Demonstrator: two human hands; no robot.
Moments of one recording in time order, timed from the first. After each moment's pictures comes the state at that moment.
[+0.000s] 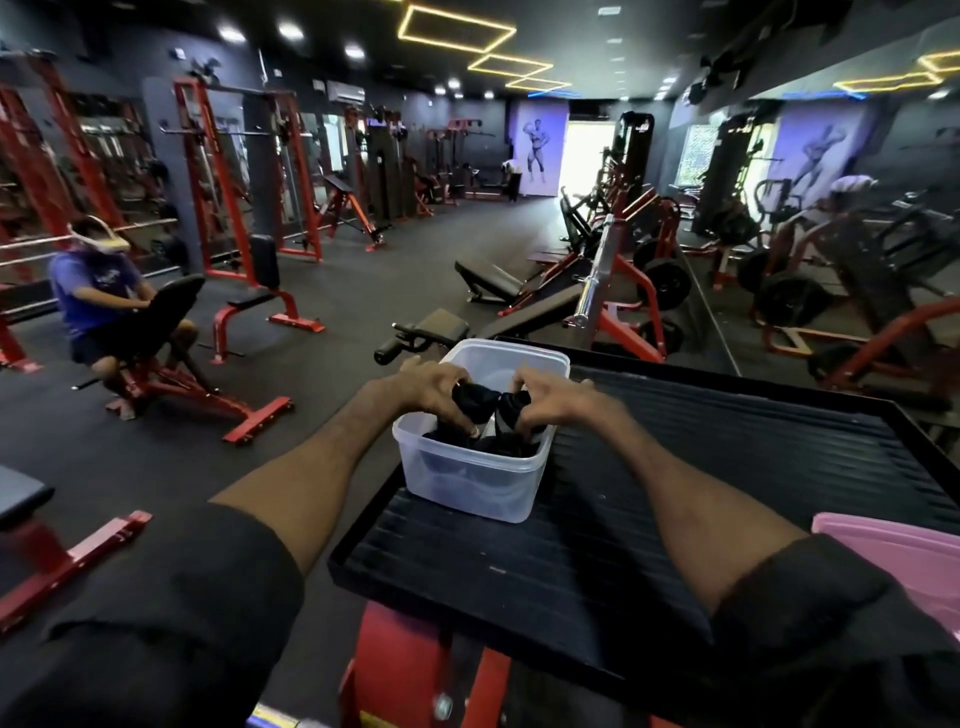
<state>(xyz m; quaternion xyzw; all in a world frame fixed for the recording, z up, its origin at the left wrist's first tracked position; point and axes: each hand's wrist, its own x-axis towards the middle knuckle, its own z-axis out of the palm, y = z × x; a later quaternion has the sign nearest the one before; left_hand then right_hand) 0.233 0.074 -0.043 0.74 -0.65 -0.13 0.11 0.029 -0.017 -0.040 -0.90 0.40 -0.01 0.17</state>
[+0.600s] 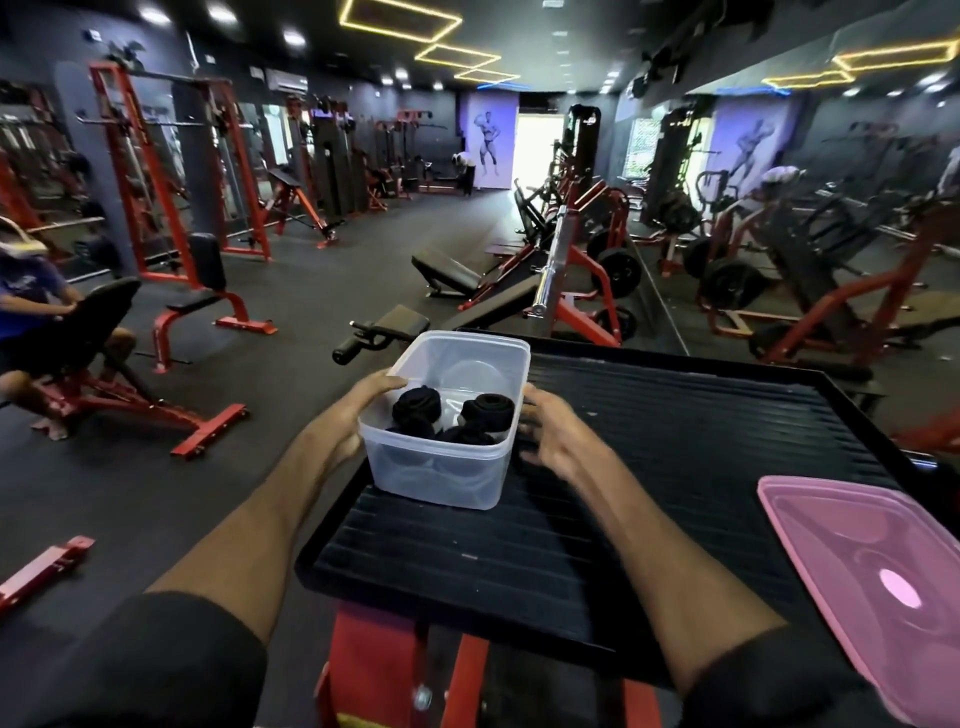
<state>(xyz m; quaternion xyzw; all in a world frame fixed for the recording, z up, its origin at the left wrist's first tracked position) 0.229 0.111 -0.087 0.56 -0.33 -0.45 0.61 -0.003 0.008 -0.102 -0.49 0.43 -0.31 0.69</state>
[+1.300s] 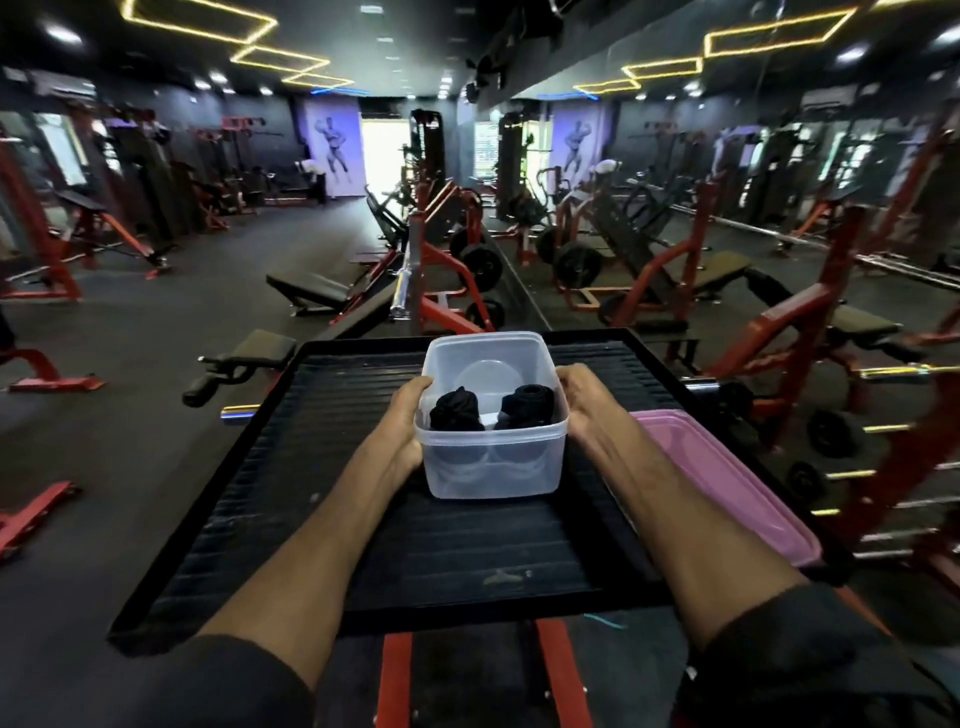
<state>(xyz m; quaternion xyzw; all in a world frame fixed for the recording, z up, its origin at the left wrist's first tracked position) 0.001 0.040 -0.086 0.48 -0.26 -0.60 0.59 -0.206 -0.026 -0.082 -0.31 0.50 -0.53 0.61</state>
